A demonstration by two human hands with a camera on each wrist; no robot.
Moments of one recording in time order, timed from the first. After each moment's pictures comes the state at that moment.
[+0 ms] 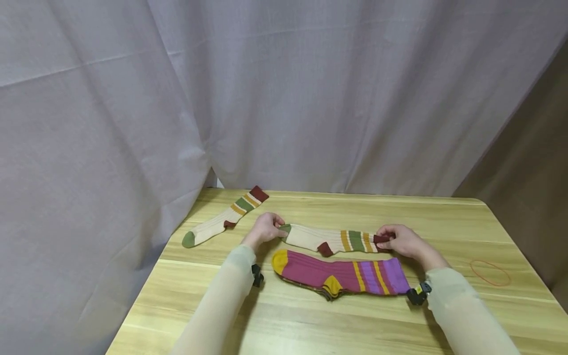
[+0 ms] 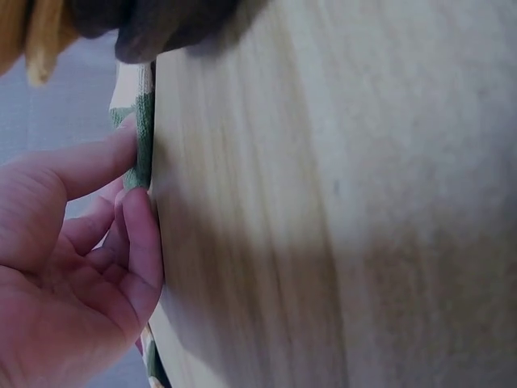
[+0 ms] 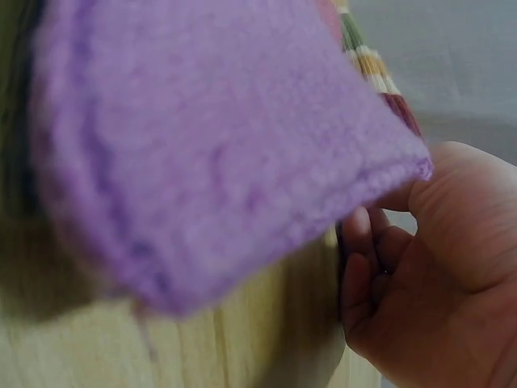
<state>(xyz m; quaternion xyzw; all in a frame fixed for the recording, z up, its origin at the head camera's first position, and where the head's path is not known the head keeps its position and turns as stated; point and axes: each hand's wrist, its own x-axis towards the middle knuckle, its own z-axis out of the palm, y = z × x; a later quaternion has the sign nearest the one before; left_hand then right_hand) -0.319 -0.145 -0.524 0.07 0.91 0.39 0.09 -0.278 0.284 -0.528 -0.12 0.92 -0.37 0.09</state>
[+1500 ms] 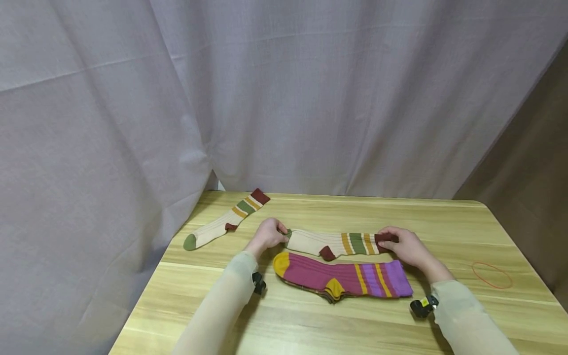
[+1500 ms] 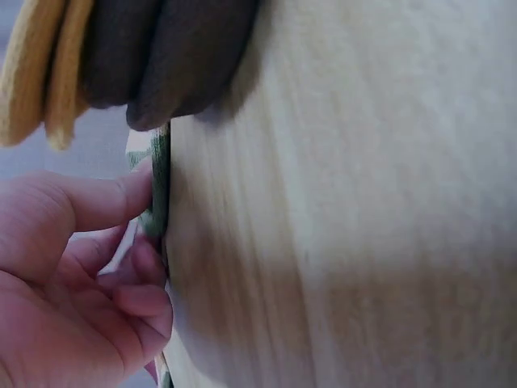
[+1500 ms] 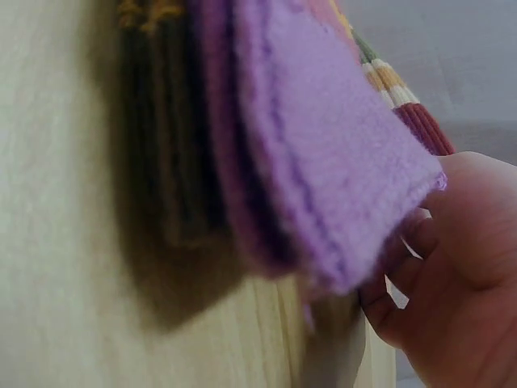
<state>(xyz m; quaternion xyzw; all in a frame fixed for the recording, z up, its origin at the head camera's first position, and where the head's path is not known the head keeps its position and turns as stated) -0.312 -0.129 -0.522 0.07 0.93 0.36 0.07 -0.267 0.288 -0.536 -0.12 0.93 -0.35 0.00</state>
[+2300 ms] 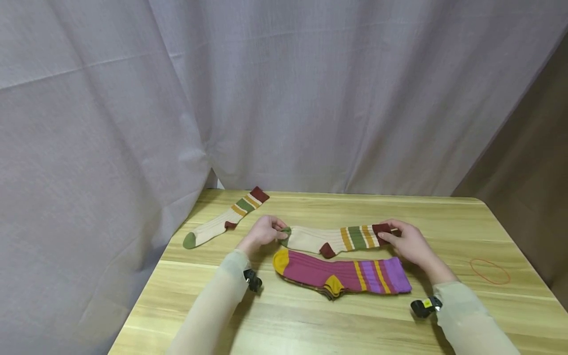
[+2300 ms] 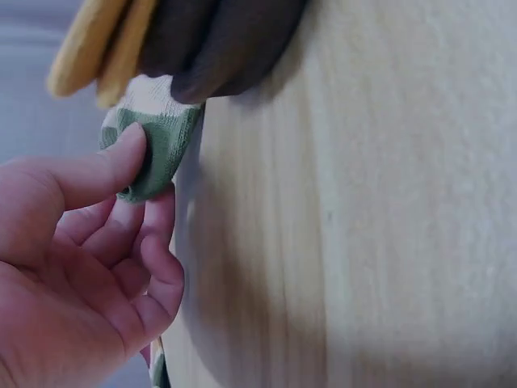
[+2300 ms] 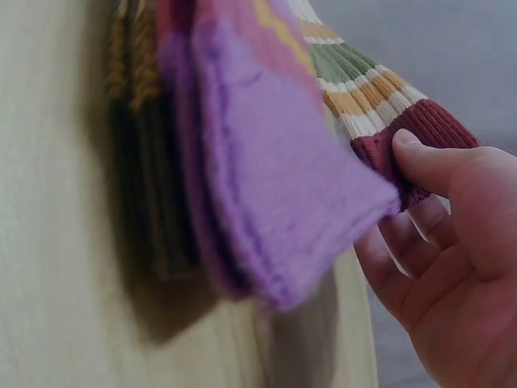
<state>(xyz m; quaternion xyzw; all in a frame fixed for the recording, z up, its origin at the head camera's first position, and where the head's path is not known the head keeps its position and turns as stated) -0.312 -0.145 -0.516 0.08 0.87 0.48 0.11 -0.262 0.284 -0.517 -0.10 0.92 -0.38 -0.04</state>
